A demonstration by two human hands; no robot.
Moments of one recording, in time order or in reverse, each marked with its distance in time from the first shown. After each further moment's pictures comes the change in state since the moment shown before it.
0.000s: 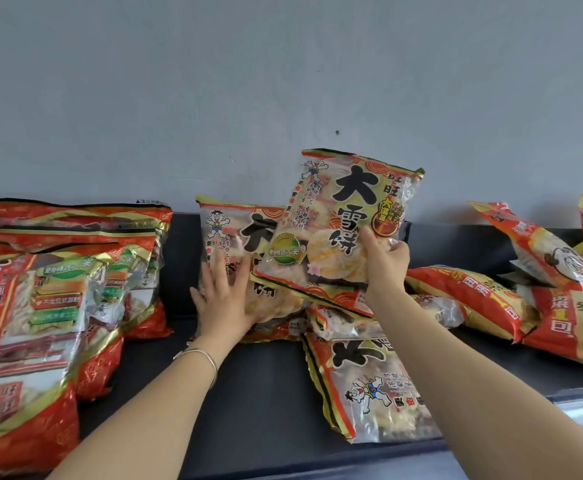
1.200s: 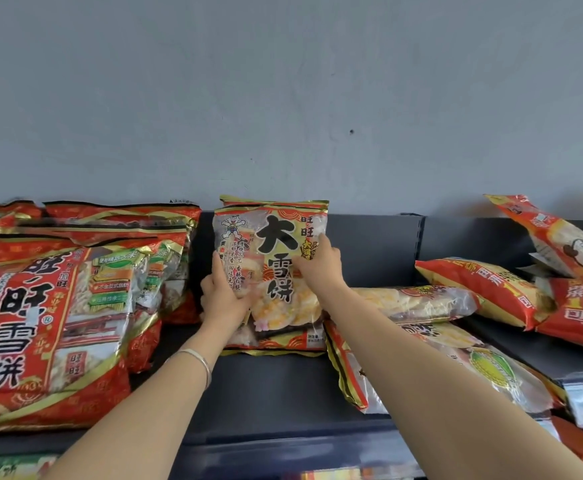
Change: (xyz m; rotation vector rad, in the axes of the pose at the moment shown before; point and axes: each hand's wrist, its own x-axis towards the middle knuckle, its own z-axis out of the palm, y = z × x) left_hand -0.030 -0.014 -0.047 -0.582 0.024 -0.364; right_hand -0.071 0.018 0.062 -0.625 -0.435 -0.183
